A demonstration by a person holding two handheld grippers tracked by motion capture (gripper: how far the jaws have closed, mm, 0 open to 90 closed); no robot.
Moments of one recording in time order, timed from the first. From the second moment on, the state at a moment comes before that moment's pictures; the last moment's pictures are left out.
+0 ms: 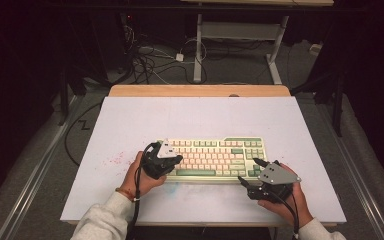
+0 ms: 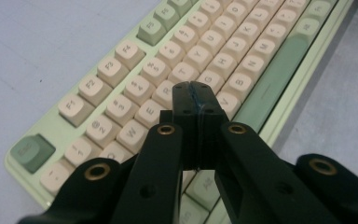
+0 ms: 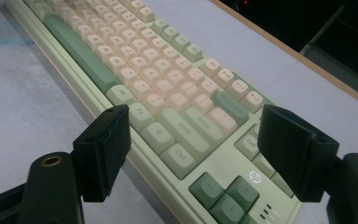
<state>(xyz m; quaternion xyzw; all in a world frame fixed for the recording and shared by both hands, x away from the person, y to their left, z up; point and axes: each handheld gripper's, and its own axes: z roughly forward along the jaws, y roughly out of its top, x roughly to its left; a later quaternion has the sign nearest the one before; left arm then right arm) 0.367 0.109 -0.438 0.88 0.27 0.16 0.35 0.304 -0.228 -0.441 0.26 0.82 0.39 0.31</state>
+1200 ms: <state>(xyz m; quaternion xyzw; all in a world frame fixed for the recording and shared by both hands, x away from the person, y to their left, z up) 0.402 0.068 -0.446 0.90 0.28 0.16 0.31 0.306 -0.227 -0.447 0.25 0.84 0.38 0.31</state>
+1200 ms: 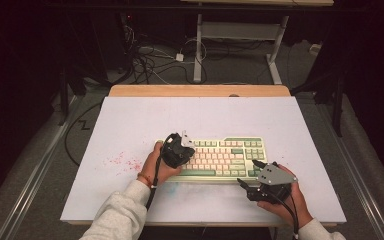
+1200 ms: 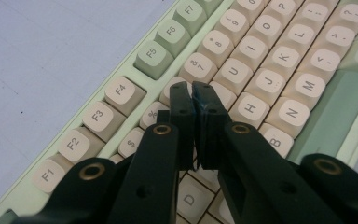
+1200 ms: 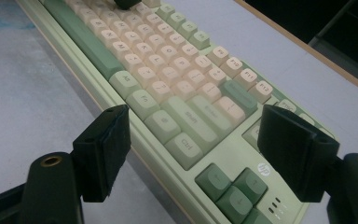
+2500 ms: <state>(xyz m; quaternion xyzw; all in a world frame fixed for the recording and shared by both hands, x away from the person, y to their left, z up) 0.371 0.094 -0.421 0.88 0.24 0.22 0.33 0.306 -0.230 -0.446 0.25 0.84 0.38 0.31</state>
